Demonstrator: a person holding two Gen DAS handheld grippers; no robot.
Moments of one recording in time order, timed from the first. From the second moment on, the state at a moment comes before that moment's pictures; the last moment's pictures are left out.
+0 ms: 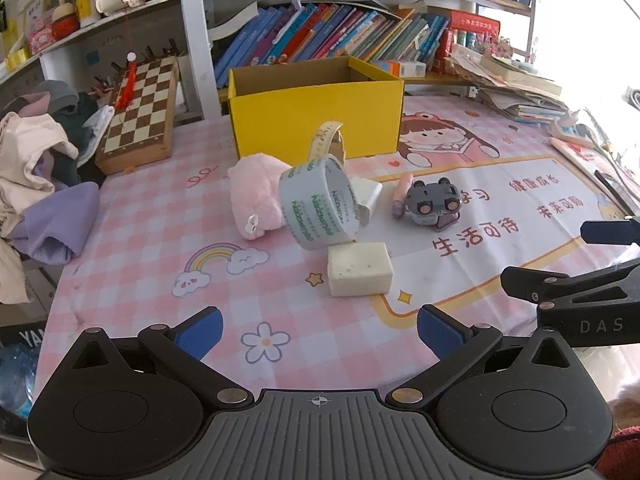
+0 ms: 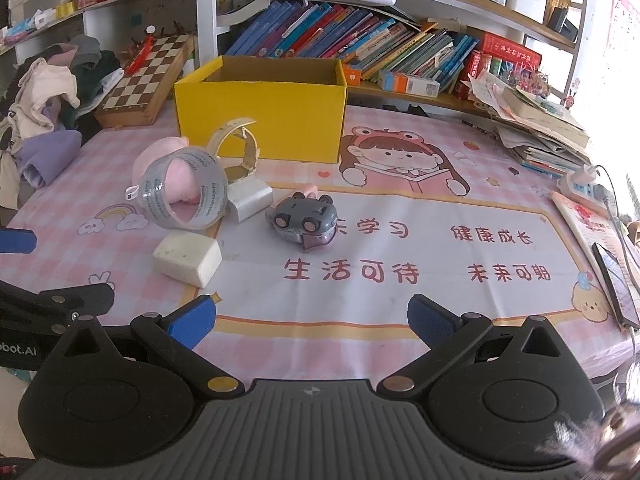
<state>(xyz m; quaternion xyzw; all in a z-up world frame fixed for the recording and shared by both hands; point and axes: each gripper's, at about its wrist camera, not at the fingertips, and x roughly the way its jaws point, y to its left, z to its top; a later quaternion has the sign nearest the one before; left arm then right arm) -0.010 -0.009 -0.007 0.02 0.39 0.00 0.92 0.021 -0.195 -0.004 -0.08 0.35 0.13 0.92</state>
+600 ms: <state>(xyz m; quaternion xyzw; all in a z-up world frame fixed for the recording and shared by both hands) -0.011 -0.012 -0.003 0.03 0.38 -0.02 0.92 0.018 -0.196 -0.002 -0.08 0.35 0.13 0.92</state>
